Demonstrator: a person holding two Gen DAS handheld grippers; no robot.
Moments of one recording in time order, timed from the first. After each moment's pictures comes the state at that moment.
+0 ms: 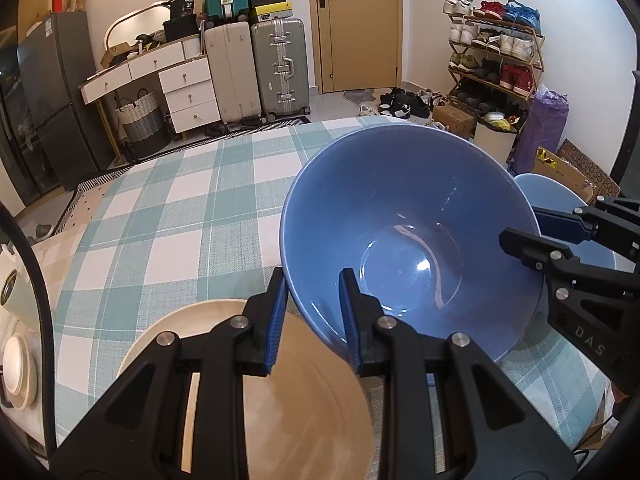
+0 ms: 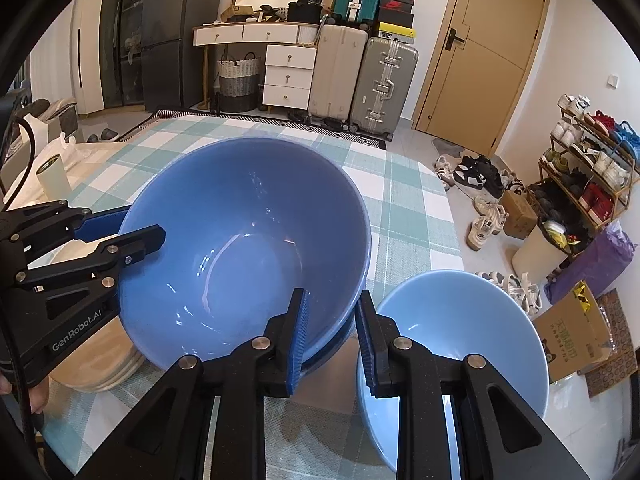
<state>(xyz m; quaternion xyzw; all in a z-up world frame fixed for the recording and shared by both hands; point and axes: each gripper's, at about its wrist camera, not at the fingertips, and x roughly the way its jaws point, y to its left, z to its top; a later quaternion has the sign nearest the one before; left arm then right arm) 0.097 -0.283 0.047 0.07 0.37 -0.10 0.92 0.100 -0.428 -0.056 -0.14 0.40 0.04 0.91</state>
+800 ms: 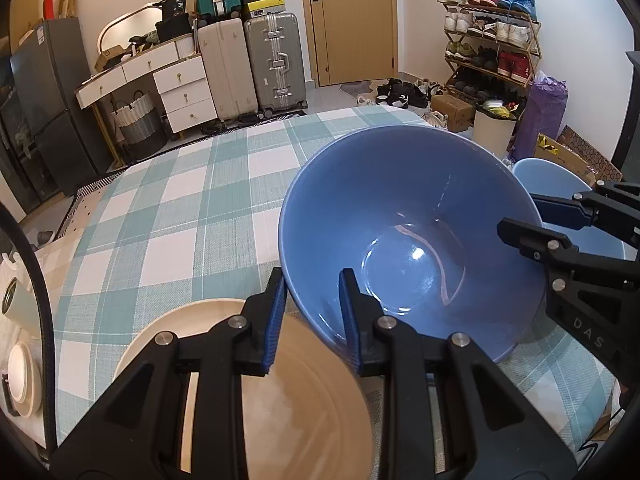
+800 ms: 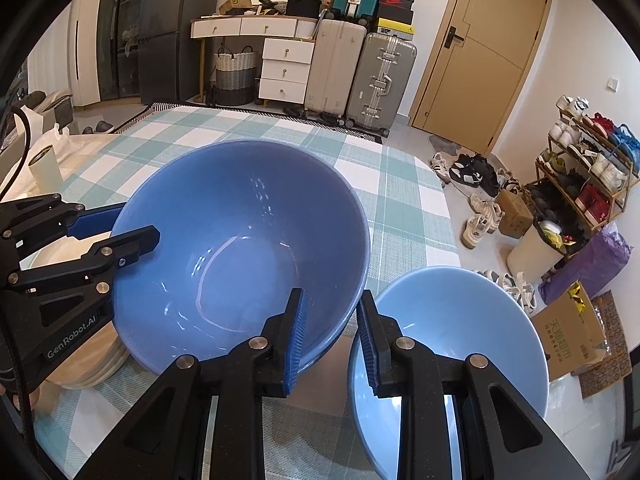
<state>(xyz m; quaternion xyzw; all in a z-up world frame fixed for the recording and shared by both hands) 0.109 -0.282 0.027 0.09 0.38 -0.11 0.92 0.101 -0.432 -0.067 -0.15 0.40 0.03 0.90</state>
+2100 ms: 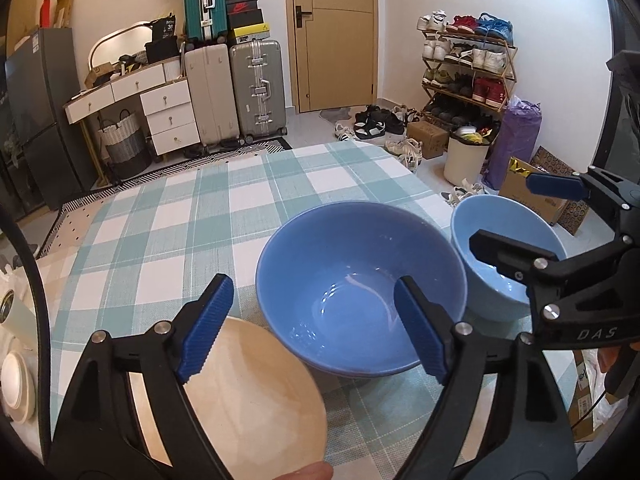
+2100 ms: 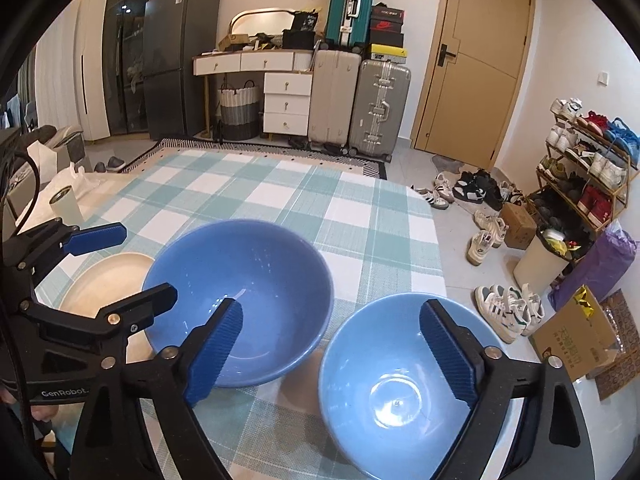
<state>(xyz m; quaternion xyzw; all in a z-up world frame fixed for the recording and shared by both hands) 0.059 -0.291 0.081 0.07 0.33 -0.15 0.93 0.069 -0.456 -0.006 -0.11 0.35 0.04 0.93</state>
